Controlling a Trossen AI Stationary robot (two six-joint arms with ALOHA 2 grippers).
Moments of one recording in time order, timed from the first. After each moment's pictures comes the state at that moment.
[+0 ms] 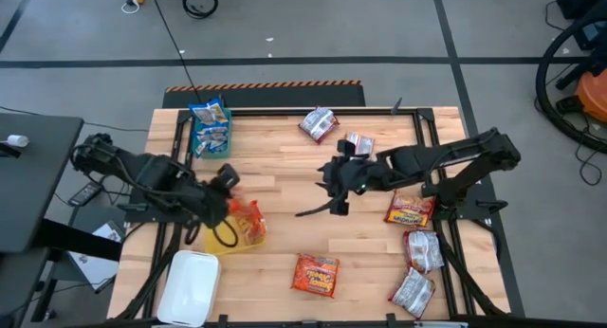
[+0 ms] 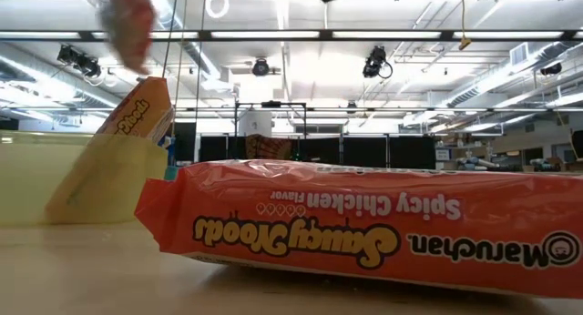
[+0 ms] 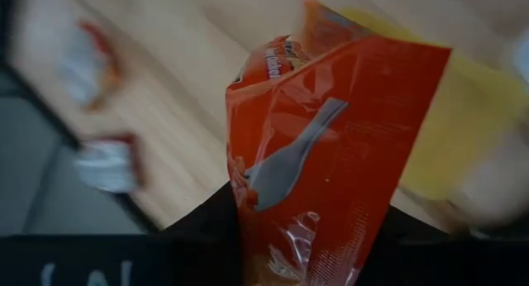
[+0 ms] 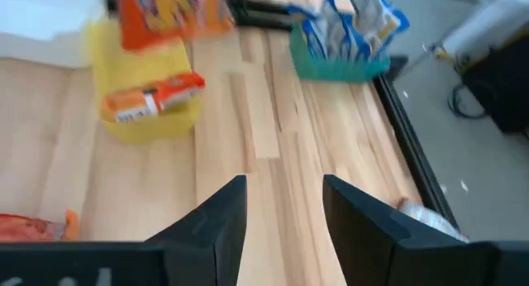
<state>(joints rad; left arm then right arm) -0.44 1.29 1.50 -1.44 -0.33 0.52 0.22 1.51 1.48 -0.70 0.45 0.06</state>
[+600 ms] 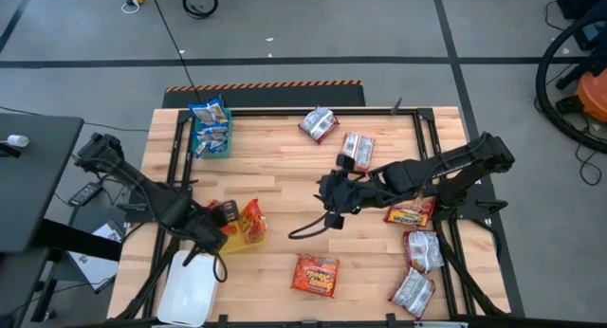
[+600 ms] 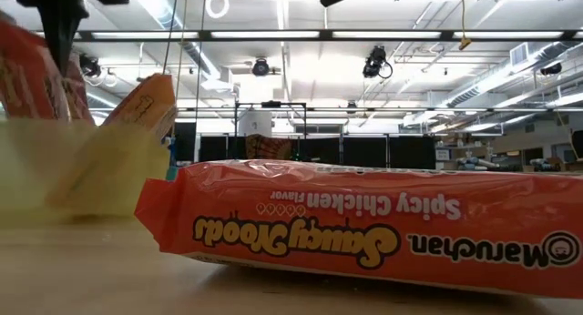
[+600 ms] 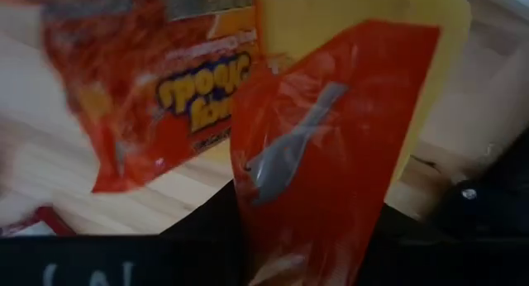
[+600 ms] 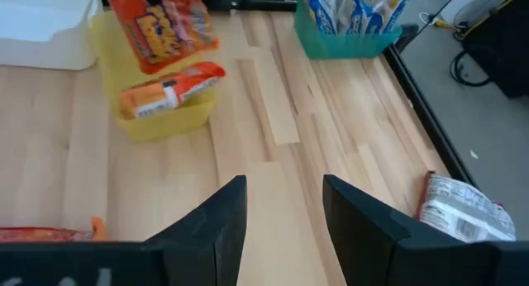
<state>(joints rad) -0.62 1.29 1.06 -1.24 -0.29 0.66 0.30 1.58 1.48 -0.71 0.53 0.24</state>
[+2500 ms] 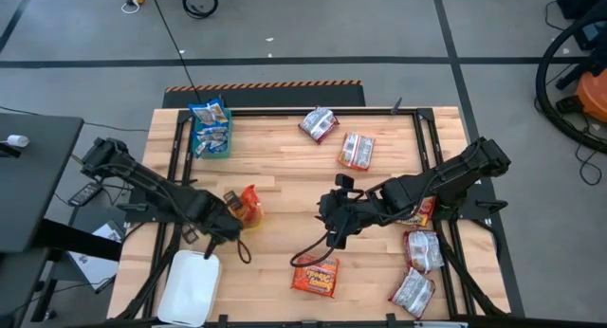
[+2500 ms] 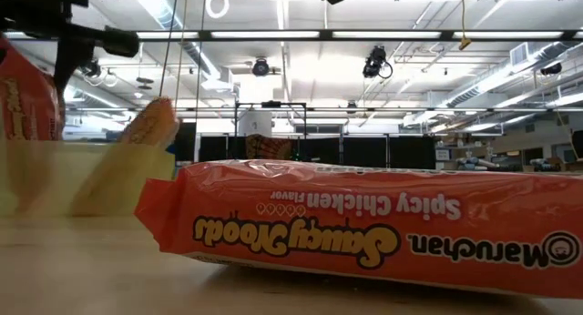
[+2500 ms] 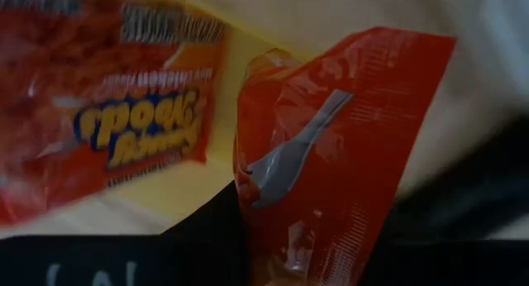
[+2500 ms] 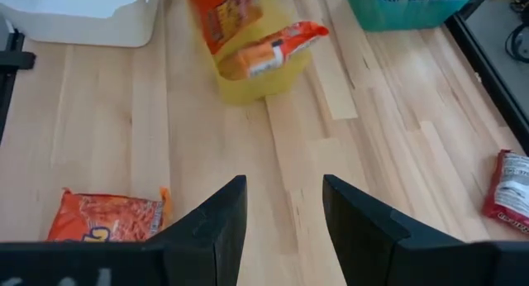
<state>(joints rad) -0.47 1.38 1.02 -1.28 -0.14 0.46 0.40 1.63 1.48 -0.73 0.48 0.37</state>
